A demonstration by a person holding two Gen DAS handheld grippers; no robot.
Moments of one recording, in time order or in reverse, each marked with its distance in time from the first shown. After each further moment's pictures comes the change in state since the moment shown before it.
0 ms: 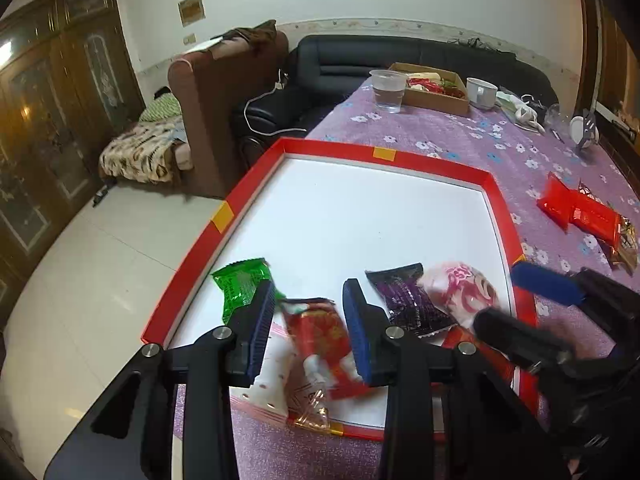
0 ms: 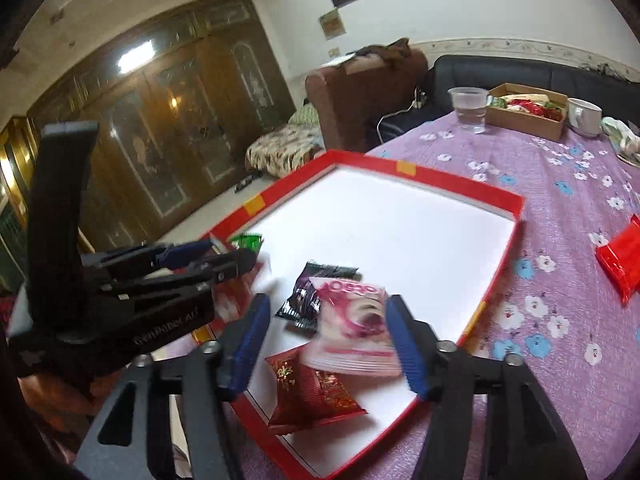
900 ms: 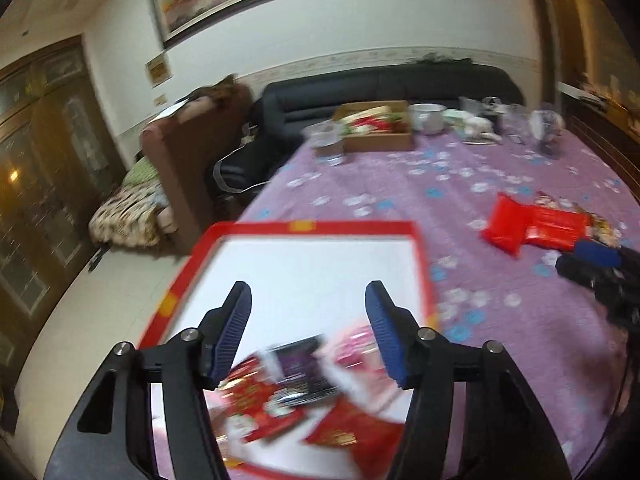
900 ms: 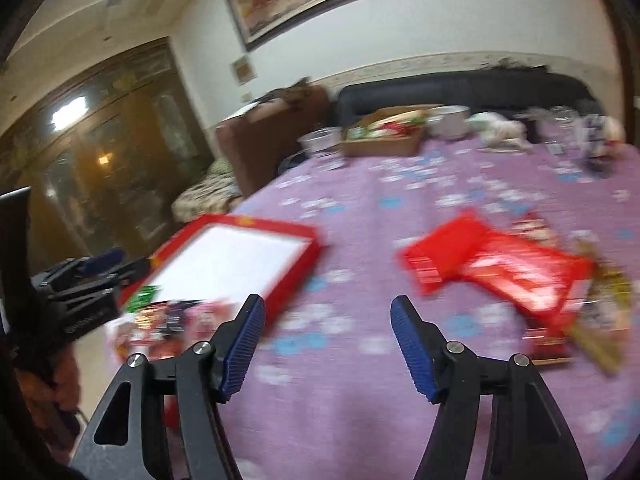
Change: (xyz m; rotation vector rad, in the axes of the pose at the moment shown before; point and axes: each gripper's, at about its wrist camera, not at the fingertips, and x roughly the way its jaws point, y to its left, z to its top) left arm -0.038 -0.092 0.032 0.169 -0.156 -0.045; right arm -0.117 -0.125 -0.007 0.172 -0.123 -0.328
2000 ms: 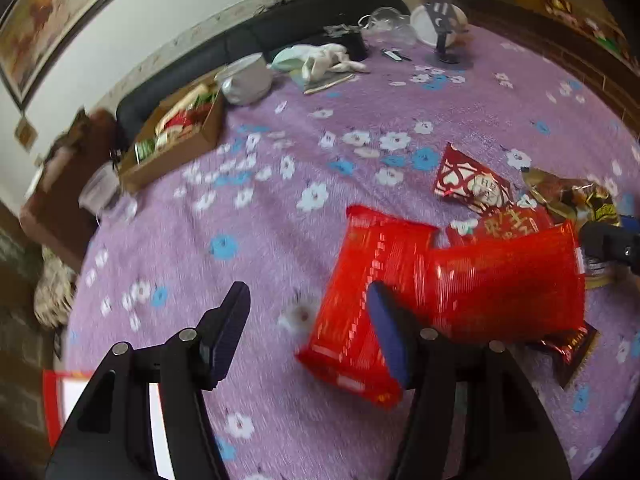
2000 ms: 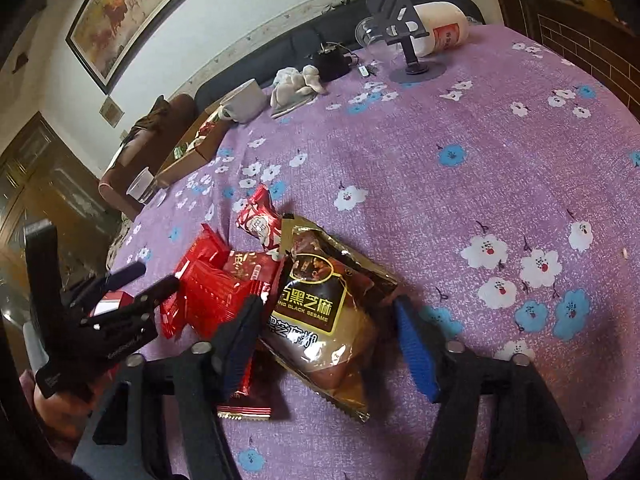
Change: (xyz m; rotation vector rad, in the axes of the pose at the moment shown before) left arm 0.137 -0.207 0.079 0.397 0.161 -0.219; right arm 0.011 -0.190 0.009 0.403 0.137 -0.147
